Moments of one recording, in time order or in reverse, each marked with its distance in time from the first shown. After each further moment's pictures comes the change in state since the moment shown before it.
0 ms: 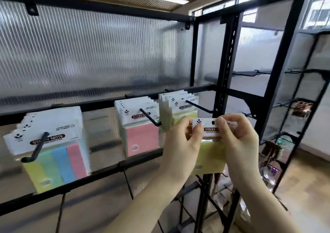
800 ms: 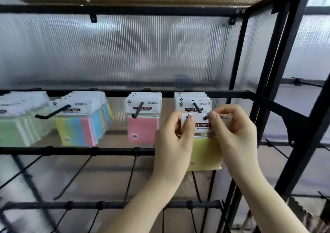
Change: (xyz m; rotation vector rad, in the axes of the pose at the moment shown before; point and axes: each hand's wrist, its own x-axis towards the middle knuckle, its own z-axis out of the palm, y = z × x) left_hand 0.016 -0.005 0.060 0.344 0.535 0.093; right_hand 0.069 0.036 -0.019 0.188 -0.445 -0.095
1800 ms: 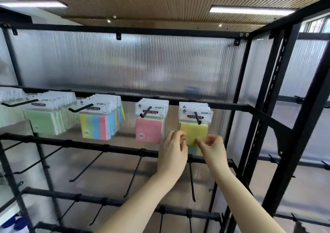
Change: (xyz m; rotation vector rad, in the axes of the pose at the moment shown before) left_hand -0.015 -0.069 0.019 0.588 -0.001 -0.036; right_hand 0.001 0.090 0.014 -0.228 -0.087 0.537
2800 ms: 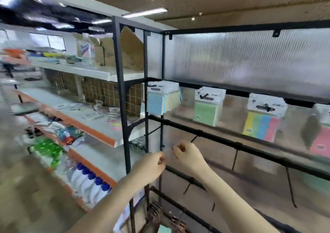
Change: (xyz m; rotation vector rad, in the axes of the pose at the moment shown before) left_hand -0.116 -0.237 -0.431 0.481 -0.346 -0.597; right_hand -0.272 -0.160 0.364 -0.175 -0.834 -0.307
